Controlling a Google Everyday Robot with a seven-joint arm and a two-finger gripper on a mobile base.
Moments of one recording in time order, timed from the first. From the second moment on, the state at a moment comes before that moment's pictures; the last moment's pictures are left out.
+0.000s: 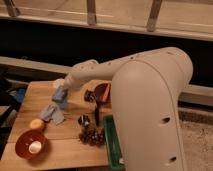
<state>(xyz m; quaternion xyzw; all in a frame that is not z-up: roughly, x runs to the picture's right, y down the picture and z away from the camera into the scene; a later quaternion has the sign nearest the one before) -0.205 -0.004 0.816 -0.32 -0.02 0.81 0.50</state>
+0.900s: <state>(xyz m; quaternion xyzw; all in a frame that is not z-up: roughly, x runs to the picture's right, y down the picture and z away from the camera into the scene) -0.222 0.009 0.871 -0.36 0.00 0.82 0.45</state>
